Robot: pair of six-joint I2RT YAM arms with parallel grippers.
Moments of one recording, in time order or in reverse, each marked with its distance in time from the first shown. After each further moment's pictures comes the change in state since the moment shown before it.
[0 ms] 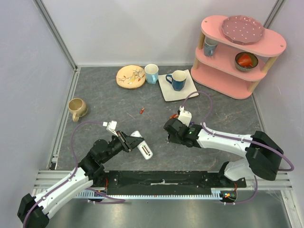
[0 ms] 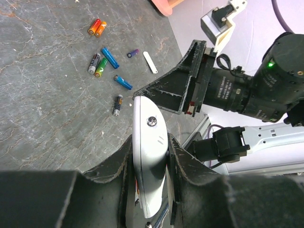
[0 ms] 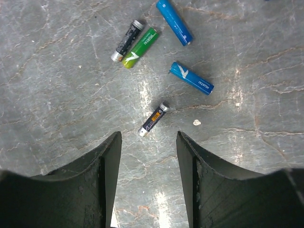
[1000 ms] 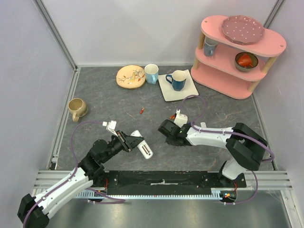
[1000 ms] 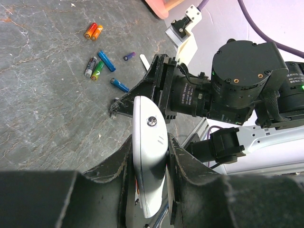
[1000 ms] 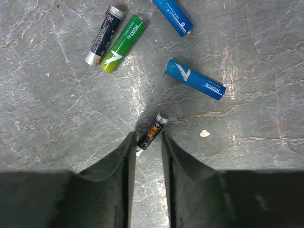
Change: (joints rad) left arm 0.000 -0.003 0.000 0.016 0.000 0.000; right arm 0.005 0.201 0.036 0.021 -0.007 0.117
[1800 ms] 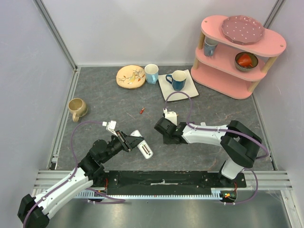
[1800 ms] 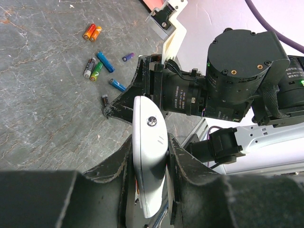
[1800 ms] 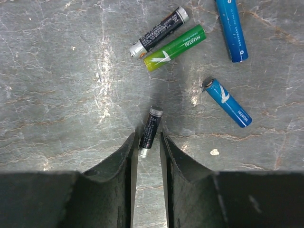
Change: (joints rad) left arm 0.000 -0.006 0.000 0.000 0.000 0.000; right arm 0.002 0.066 0.066 0.029 -0.060 -0.353
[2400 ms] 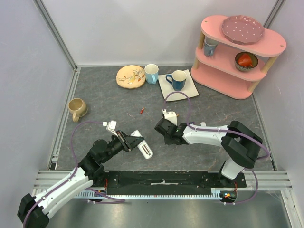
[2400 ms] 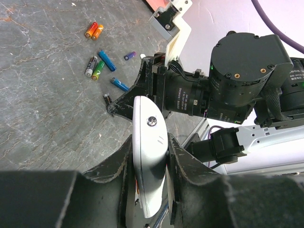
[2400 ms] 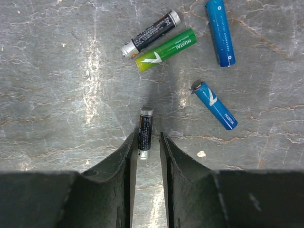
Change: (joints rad) left arm 0.000 0.007 0.000 0.000 0.000 0.000; right arm 0.004 -0.006 -0.010 -0.003 0.032 -0.077
